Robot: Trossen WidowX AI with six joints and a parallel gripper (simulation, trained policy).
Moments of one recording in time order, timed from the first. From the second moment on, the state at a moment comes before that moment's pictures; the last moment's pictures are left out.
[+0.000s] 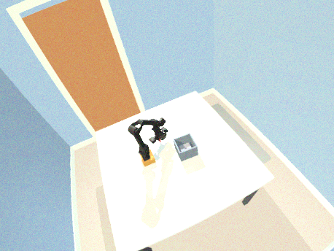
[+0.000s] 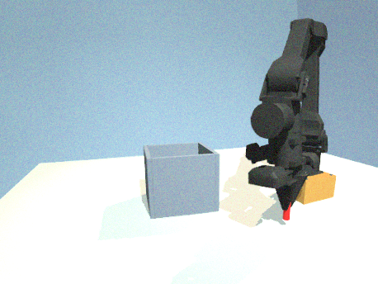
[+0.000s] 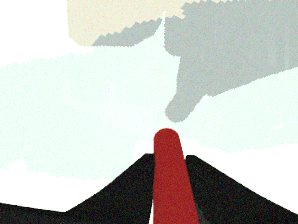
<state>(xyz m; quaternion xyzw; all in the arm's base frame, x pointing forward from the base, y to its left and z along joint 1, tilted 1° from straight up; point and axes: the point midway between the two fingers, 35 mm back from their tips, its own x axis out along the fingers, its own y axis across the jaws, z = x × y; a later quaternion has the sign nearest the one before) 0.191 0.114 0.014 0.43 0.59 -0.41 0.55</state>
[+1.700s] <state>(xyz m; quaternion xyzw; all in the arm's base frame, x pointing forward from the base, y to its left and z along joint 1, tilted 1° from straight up) 0.265 0.014 0.165 0.49 0.47 -0.37 0.63</state>
